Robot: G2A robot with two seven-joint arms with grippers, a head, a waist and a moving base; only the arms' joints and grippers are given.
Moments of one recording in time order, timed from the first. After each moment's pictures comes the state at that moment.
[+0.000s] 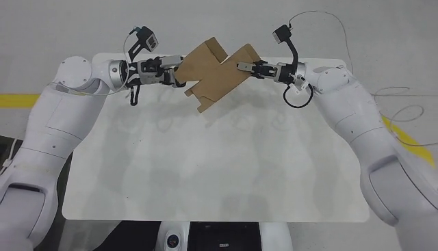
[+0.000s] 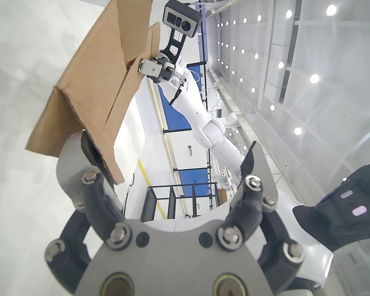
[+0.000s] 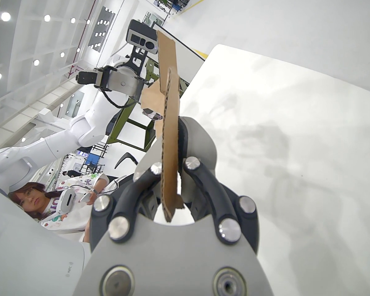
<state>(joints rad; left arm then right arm) 0.51 -0.94 -0.88 -1.10 -0.76 -0.25 -1.21 -0.31 -1.27 0.61 -0.61 0.53 -0.87 0.95</state>
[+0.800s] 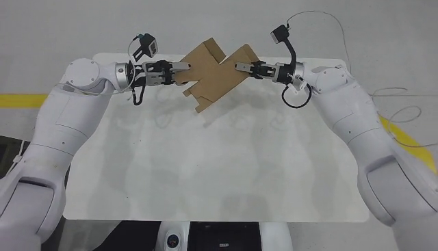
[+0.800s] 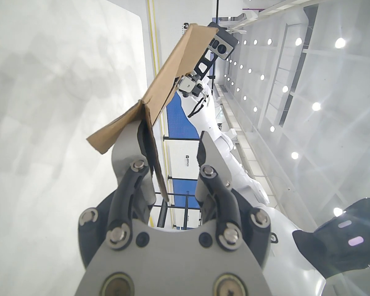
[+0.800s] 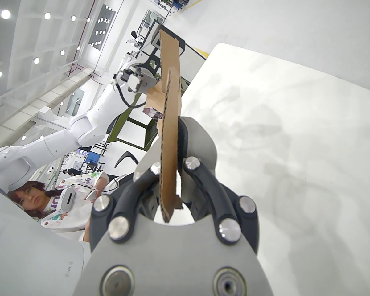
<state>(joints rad) 0.49 -0.98 -0.87 -0.97 -0.70 -0.19 -1.20 -0.32 -1.29 0.65 -0.62 0.50 -0.86 0.96</state>
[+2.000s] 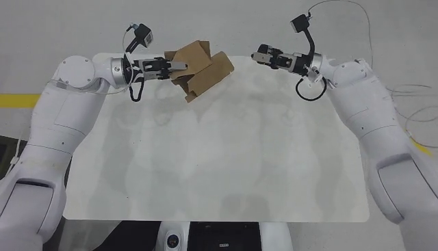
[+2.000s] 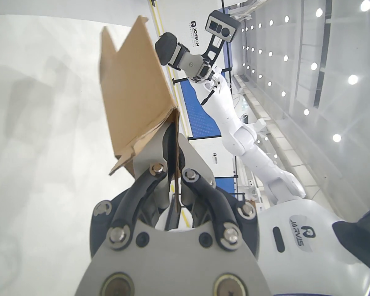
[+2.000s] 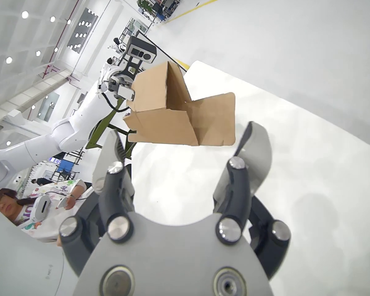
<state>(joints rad) 0.51 -0.99 -0.97 -1.03 -0.52 -0.36 -1.19 -0.29 -1.23 0.75 -0.62 0.34 -0.91 0.91</state>
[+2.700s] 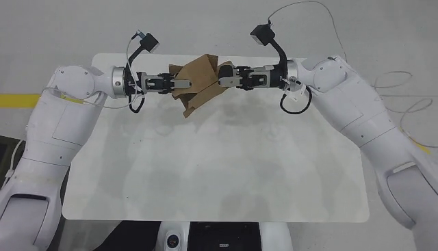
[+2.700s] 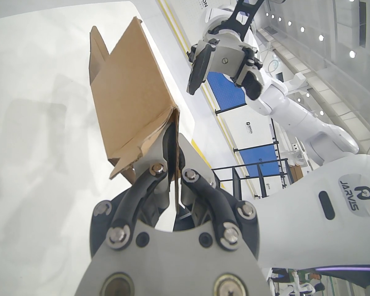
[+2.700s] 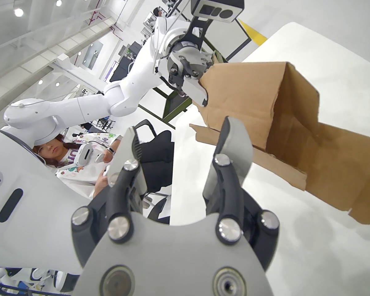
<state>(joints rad) 0.62 -0.95 -1.05 -1.24 -0.40 -0.47 -1.26 -0.28 -1.16 0.50 -0.99 0.60 -0.81 1.01</state>
